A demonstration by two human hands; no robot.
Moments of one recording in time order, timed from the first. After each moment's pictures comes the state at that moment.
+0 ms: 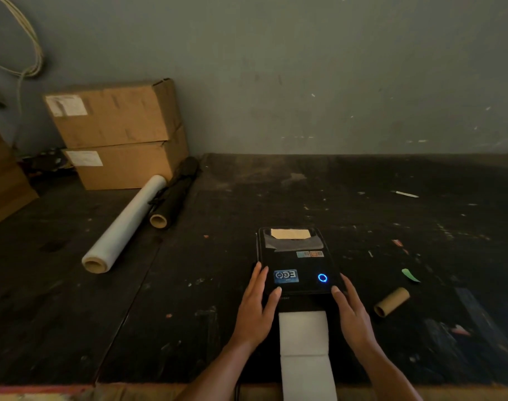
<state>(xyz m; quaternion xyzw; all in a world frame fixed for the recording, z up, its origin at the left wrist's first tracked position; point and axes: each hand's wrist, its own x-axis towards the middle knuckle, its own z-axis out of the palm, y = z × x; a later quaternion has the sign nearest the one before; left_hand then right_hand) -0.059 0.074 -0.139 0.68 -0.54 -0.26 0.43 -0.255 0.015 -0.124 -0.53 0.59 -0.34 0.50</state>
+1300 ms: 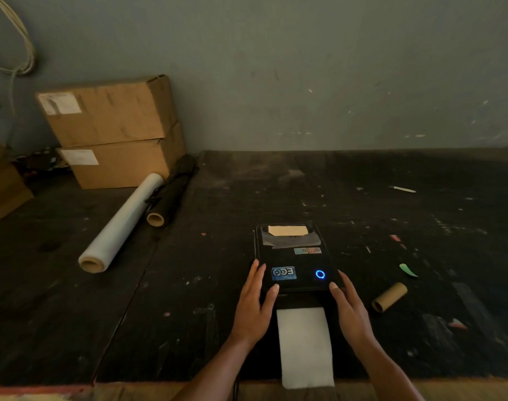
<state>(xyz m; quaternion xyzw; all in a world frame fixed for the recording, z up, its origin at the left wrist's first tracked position) -0.060 0.075 -0.141 0.67 -0.54 -0.26 0.44 -0.258 0.017 -0.122 -0.52 0.57 -0.35 0.53</state>
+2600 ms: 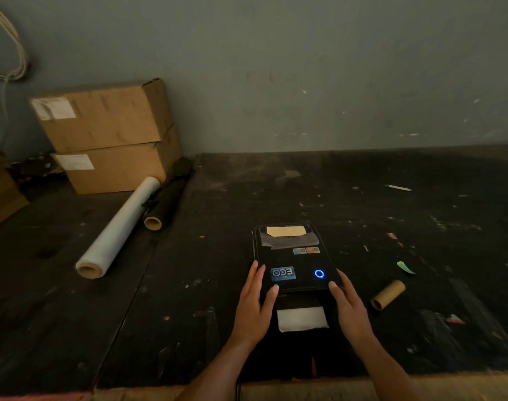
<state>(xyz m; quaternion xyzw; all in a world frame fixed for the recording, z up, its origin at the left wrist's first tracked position) -0.057 0.072 -0.146 0.67 -0.54 -0.26 0.44 -0.255 0.017 -0.123 -0.52 0.57 -0.36 0.52</state>
